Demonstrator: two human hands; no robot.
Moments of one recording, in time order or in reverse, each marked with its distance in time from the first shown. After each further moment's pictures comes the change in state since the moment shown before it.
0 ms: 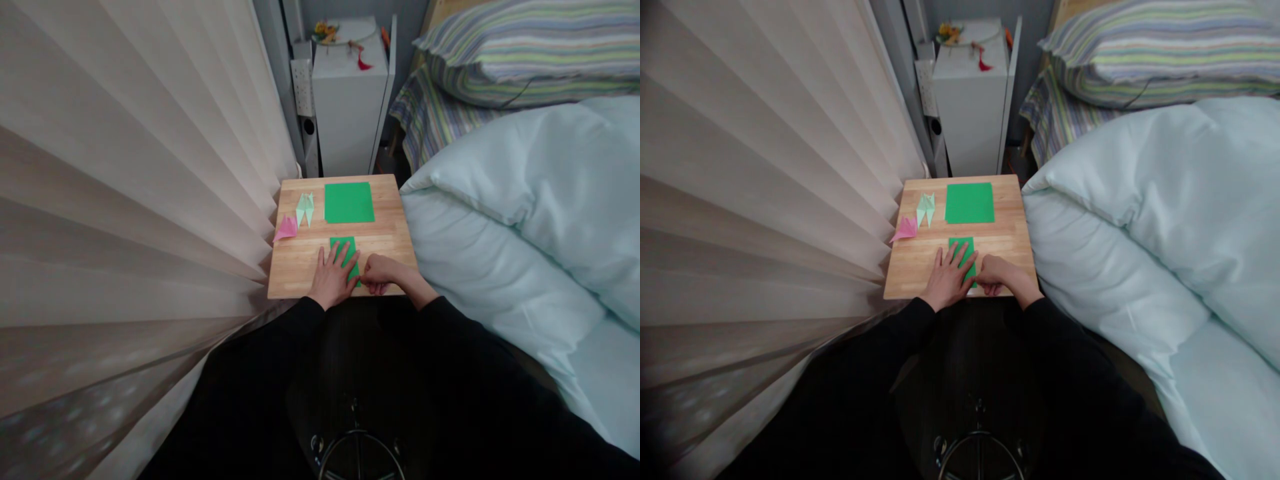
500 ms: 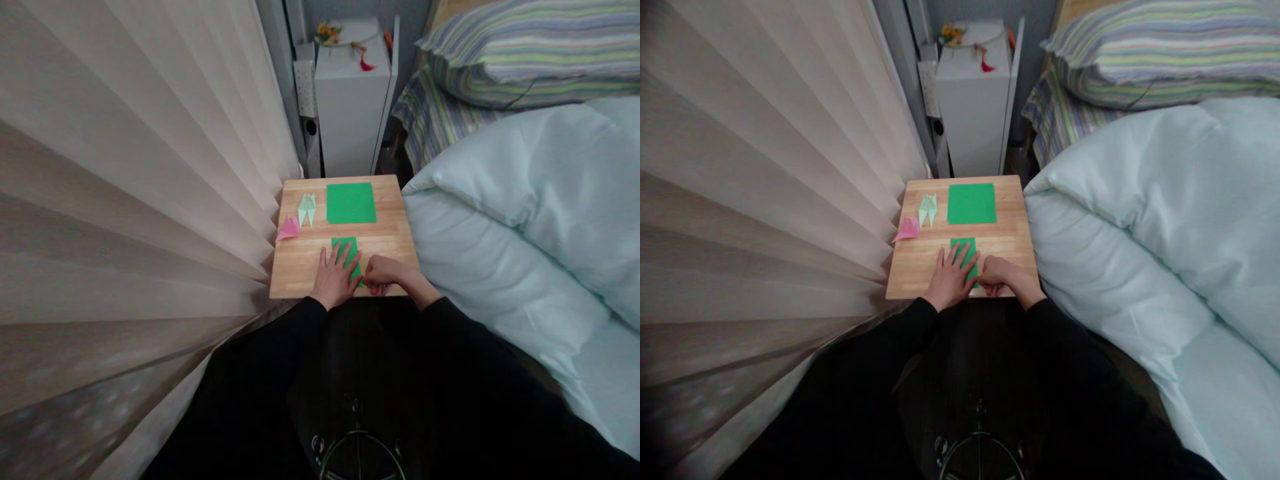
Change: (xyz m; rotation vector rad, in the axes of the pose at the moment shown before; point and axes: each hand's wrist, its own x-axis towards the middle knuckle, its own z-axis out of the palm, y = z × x) left_hand 0.000 0.003 0.000 0.025 -0.013 -0.015; right_hand -0.001 0.001 -0.001 0.004 -0.014 0.003
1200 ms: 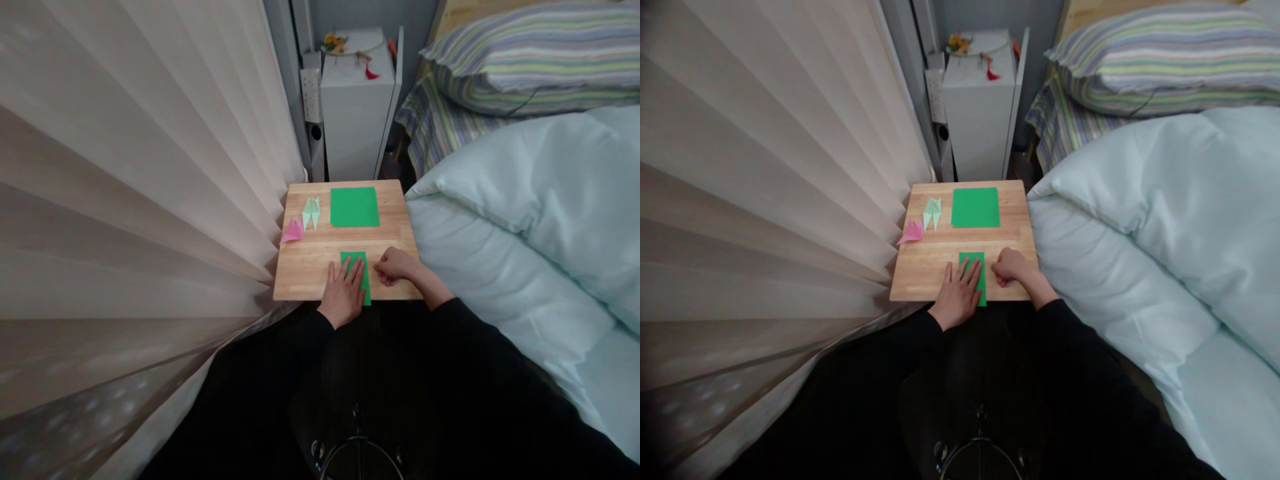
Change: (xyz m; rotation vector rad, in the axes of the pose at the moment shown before) left_hand -0.022 0.024 -0.003 -0.061 -0.052 0.011; right_hand 0.011 0.017 -0.022 0.121 0.225 0.014
